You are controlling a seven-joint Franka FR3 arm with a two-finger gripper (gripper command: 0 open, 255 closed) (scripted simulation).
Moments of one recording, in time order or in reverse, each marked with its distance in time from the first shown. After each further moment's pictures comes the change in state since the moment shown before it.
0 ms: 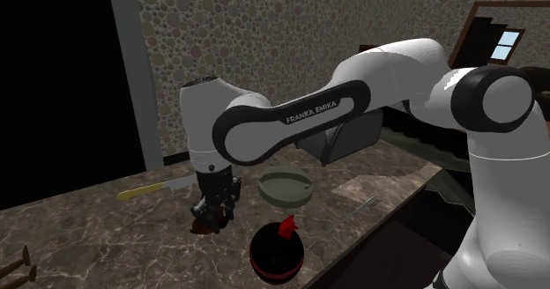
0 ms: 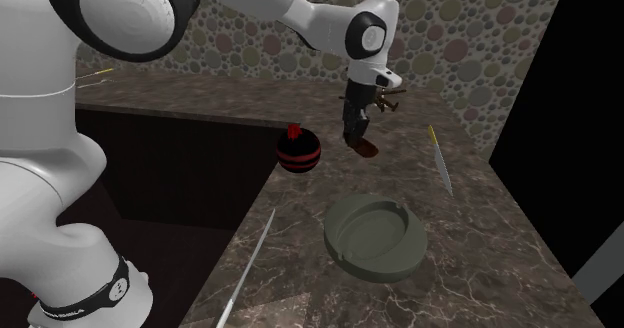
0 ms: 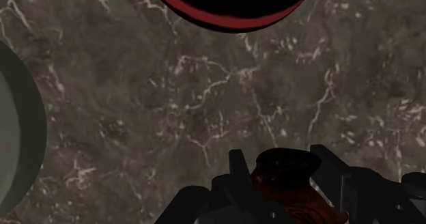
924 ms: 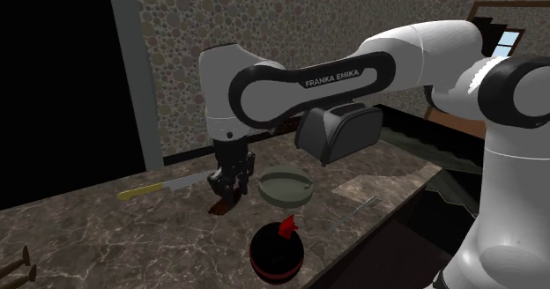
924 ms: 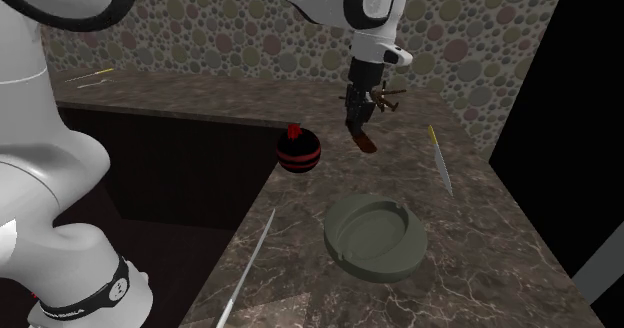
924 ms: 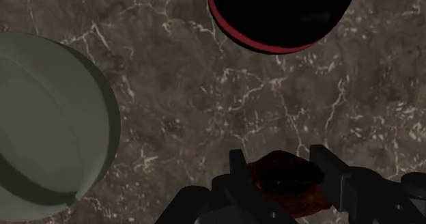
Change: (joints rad) arm -0.091 -0.129 0.017 -0.013 0.072 -0.094 -0.091
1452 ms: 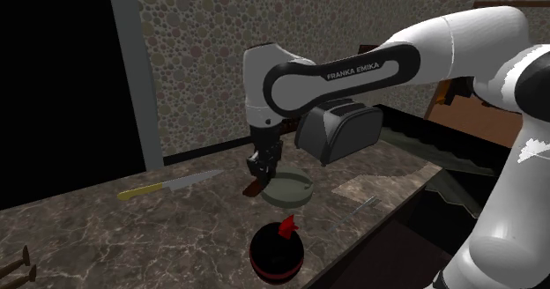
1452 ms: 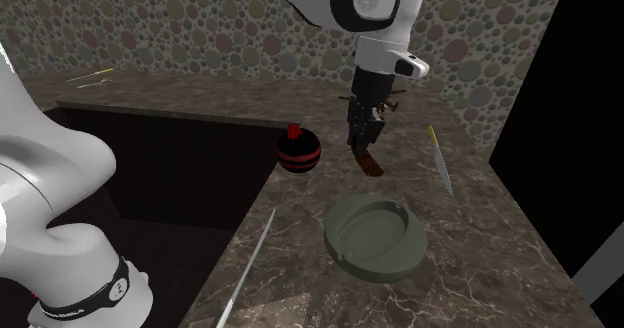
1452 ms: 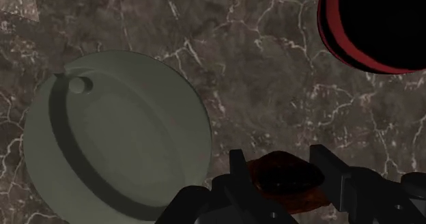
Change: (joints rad) arm -0.180 -0.206 -0.036 -0.220 0.107 0.056 -0.222
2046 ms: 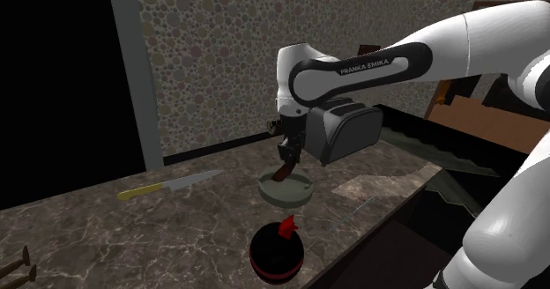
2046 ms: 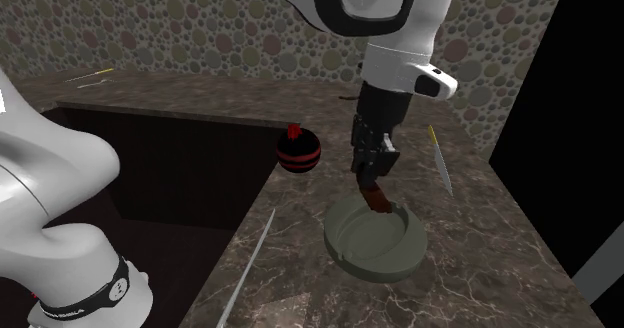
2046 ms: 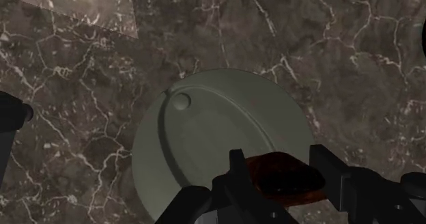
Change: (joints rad) arm -0.128 -0.143 -0.094 -0.137 0.057 0.021 -0.241
